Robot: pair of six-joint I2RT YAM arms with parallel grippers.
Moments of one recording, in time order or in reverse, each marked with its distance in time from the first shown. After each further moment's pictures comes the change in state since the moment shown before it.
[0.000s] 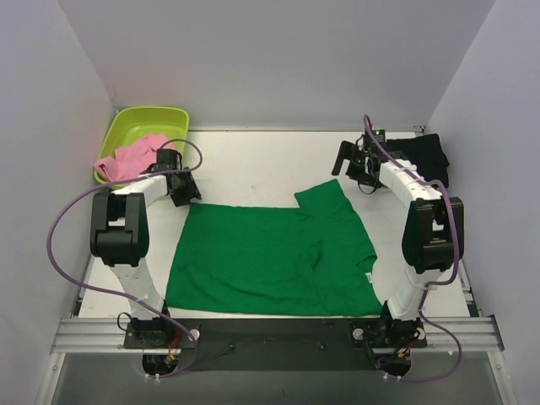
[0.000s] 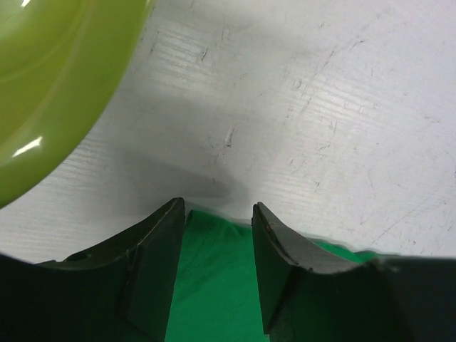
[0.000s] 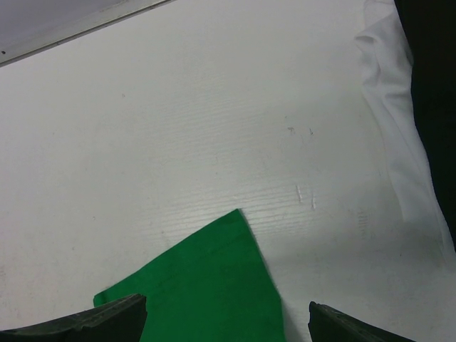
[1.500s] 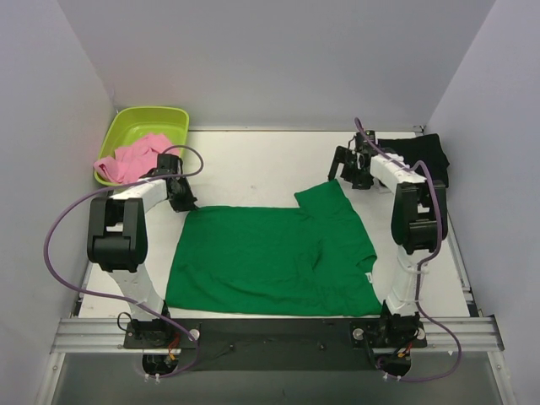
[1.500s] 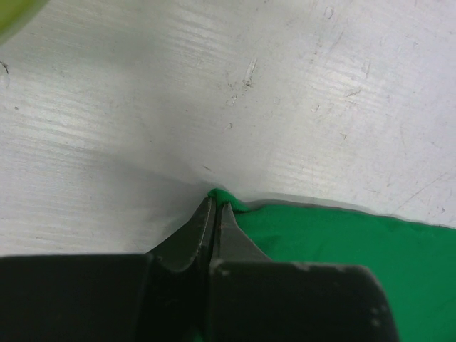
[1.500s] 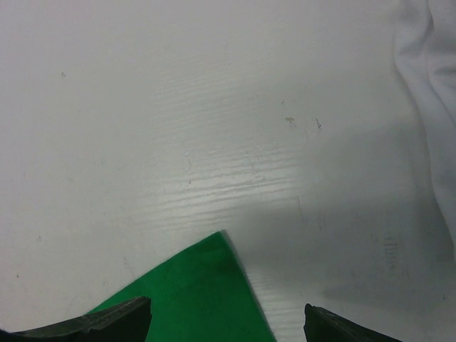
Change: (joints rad) left arm -0.010 -0.058 -0.065 -0.061 -0.011 0.014; right arm -0.002 0.205 0.125 -0.053 -0.013 0.006
